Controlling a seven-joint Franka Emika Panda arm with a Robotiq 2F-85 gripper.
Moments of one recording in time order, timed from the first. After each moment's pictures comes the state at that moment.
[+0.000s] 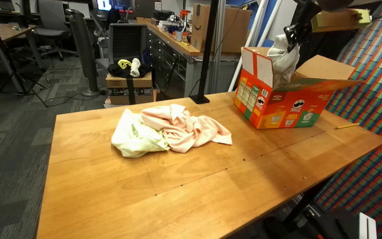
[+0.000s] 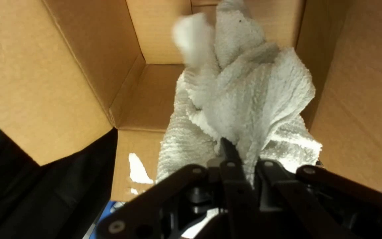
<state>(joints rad) -0.20 -0.17 -0.10 -2.19 -0.30 2.58 0.12</state>
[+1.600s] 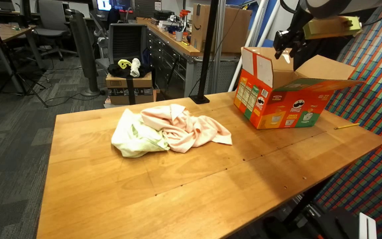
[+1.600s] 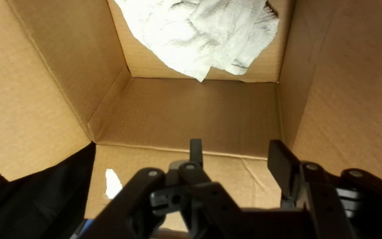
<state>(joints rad) -0.17 -0.16 -0.09 -2.22 -0.30 2.58 0.11</state>
